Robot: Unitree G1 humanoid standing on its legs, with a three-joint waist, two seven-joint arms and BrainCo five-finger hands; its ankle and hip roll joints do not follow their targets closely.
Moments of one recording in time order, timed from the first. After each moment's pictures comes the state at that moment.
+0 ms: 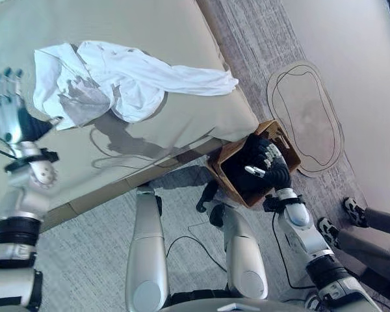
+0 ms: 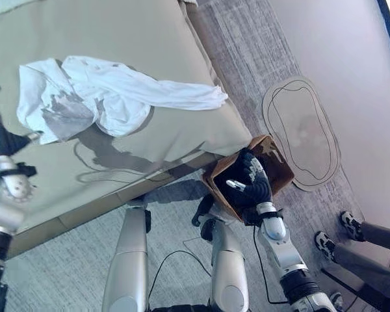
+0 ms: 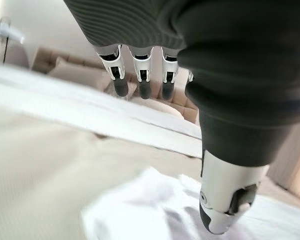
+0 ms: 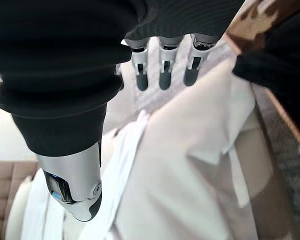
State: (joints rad) left arm -0.41 0.93 0.03 0.51 0.53 -0.02 0.70; right arm -0.15 -0.37 0.24 0.28 0.36 -0.33 -0.15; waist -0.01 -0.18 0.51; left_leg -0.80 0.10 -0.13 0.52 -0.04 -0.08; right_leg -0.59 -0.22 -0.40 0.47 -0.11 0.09
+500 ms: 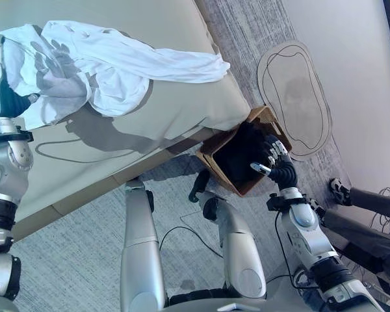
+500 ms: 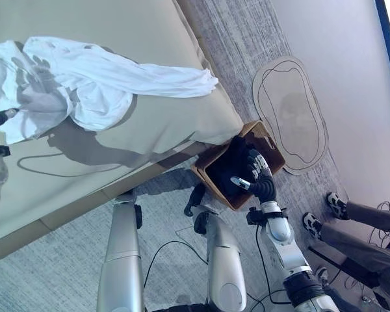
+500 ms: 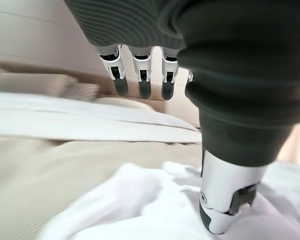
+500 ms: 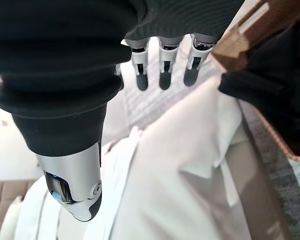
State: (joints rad) left arm -0.56 1.05 -0.11 0.51 0.65 0.01 0.70; right arm -0.13 -0.38 0.24 0.22 0.41 -0.35 -0.14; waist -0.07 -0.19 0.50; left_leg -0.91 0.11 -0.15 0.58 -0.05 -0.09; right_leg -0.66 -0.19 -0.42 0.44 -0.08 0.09
